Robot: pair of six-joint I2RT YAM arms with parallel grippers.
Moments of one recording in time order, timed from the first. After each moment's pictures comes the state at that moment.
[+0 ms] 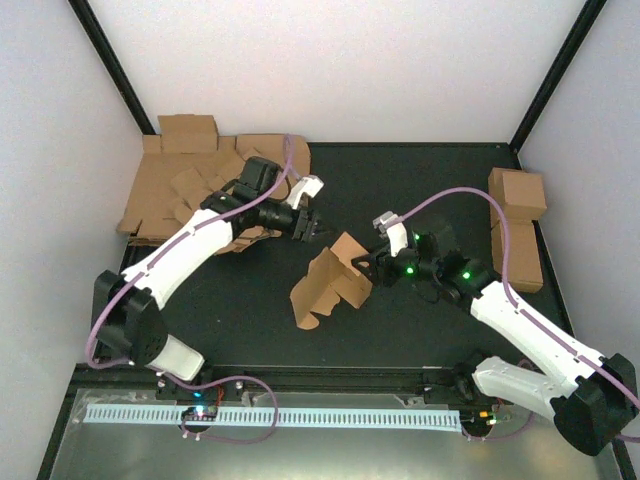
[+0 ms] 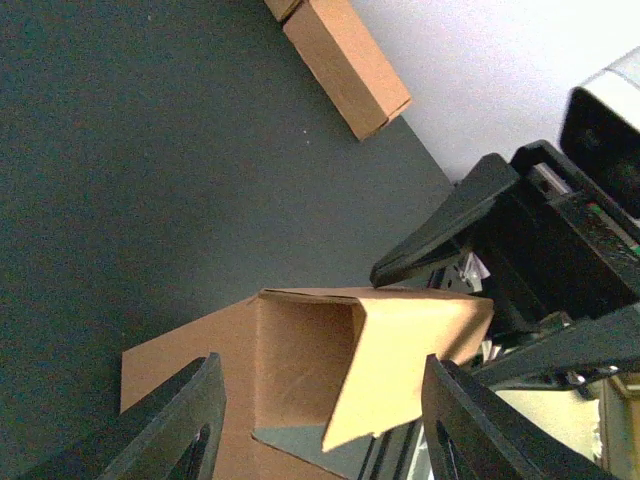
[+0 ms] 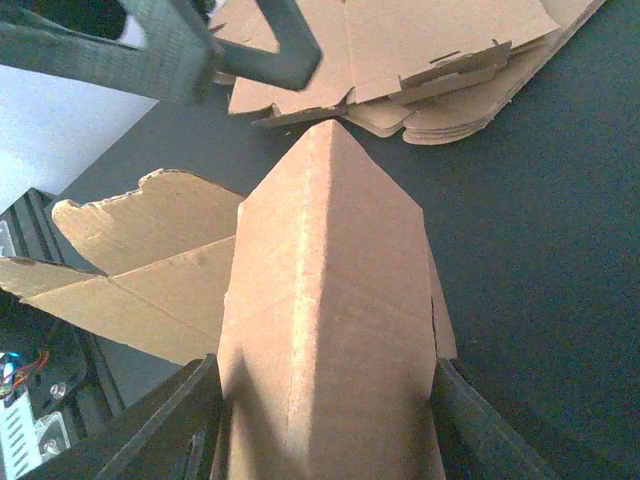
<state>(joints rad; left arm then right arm) -0.49 1.52 1.28 -0.56 0.83 -0.19 0.62 1.02 0.78 -0.35 -0.40 0.18</state>
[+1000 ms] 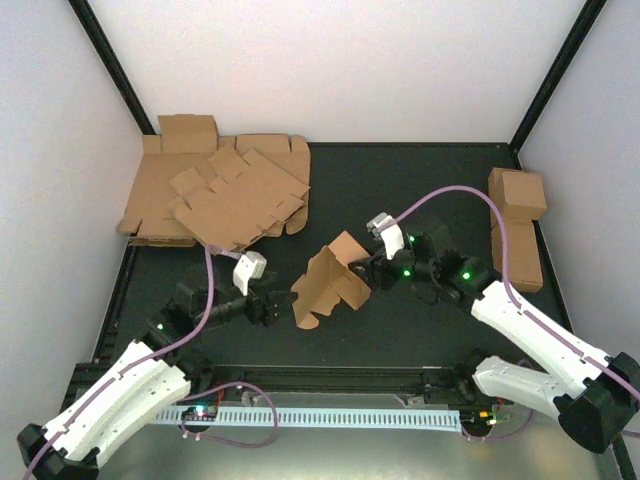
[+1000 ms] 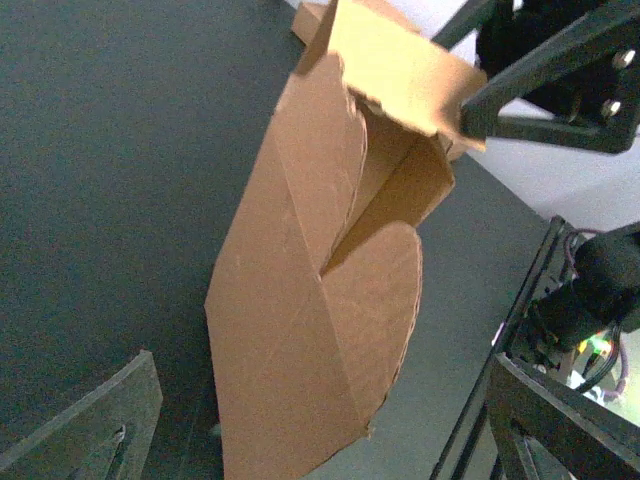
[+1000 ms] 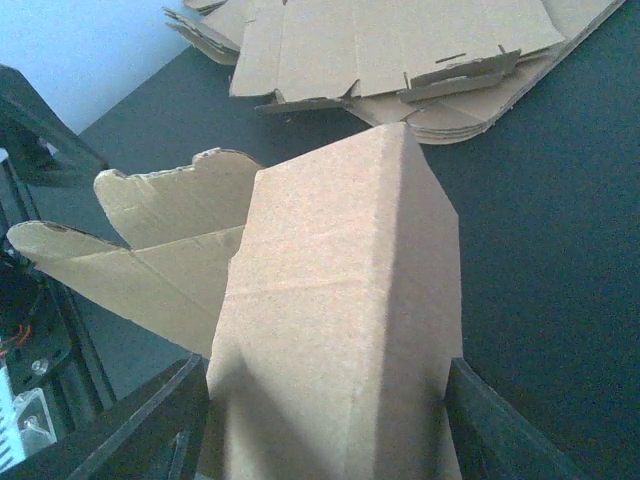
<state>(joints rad) -0.59 0.51 0.47 -0.33 0.43 -0.32 0.67 1.02 0.83 -0.42 -0.34 0.13</state>
